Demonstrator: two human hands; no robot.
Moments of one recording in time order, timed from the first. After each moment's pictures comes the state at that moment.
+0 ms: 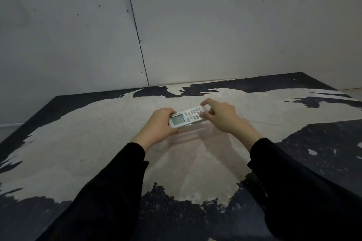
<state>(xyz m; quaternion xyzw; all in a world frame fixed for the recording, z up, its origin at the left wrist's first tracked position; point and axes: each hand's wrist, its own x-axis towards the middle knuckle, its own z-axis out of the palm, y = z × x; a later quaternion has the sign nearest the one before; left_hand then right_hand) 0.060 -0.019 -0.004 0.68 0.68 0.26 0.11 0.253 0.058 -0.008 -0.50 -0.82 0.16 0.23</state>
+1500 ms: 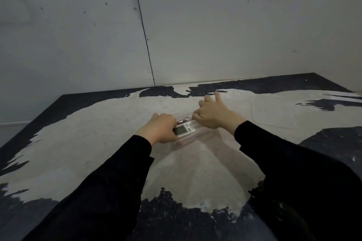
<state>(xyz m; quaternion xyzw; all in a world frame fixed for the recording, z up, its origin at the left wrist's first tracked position) 0.039 0.001 -0.008 0.73 0.68 -0.04 0.00 0.200 0.092 -0.013 -0.41 -0.91 -0.09 0.00</state>
